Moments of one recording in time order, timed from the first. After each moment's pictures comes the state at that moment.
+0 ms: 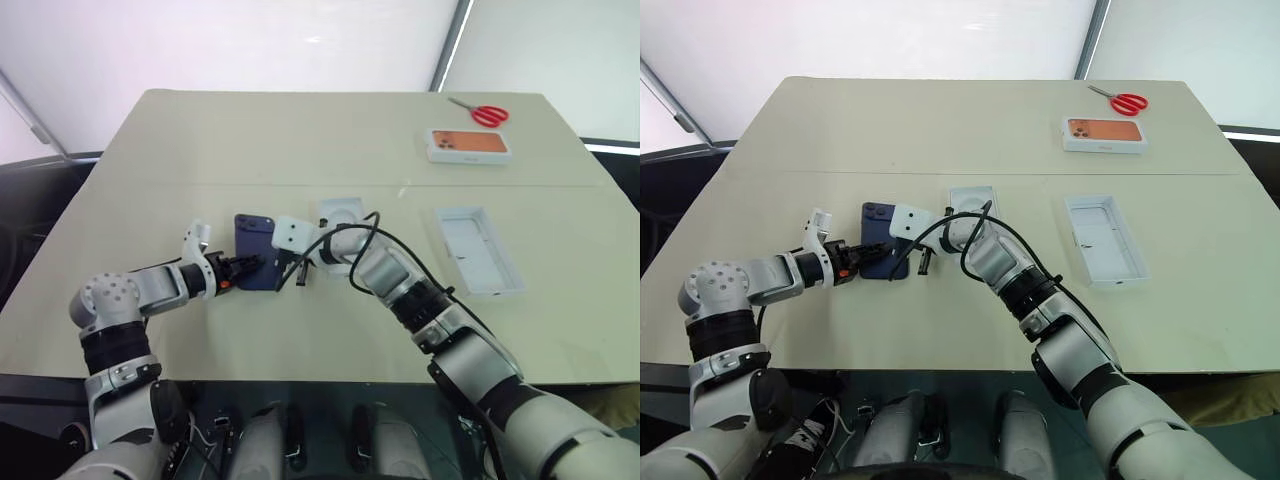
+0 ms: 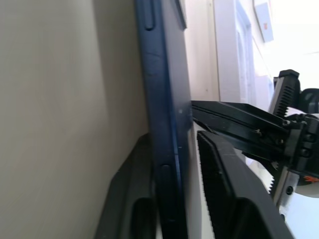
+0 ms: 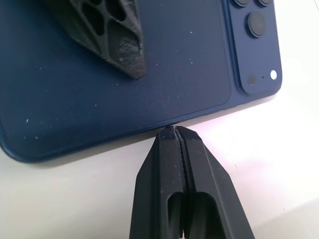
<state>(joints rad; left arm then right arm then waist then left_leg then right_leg) -0.57 0.31 0.56 0.19 -0.85 1.50 -0.26 -0.90 -0.12 0.50 0.49 -0.25 0.36 0.81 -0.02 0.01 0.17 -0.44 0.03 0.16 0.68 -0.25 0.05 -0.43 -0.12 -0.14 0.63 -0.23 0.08</state>
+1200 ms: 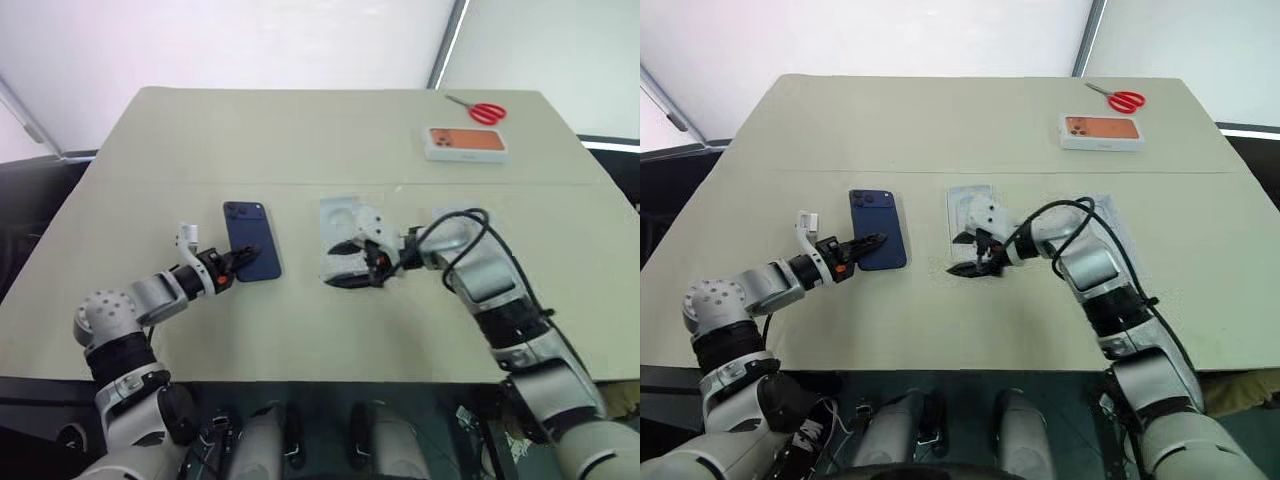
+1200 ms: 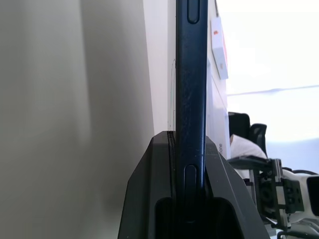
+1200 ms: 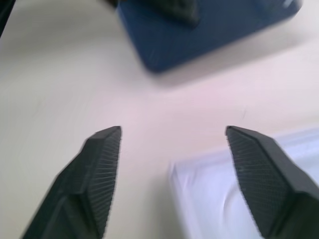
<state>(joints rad) -0.55 0.22 0.72 0.19 -0.93 1.47 -0.26 -0.70 -0.52 0.30 0.12 0.10 0.41 1.22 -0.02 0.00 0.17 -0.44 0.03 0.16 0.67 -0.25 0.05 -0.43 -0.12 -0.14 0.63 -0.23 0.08</state>
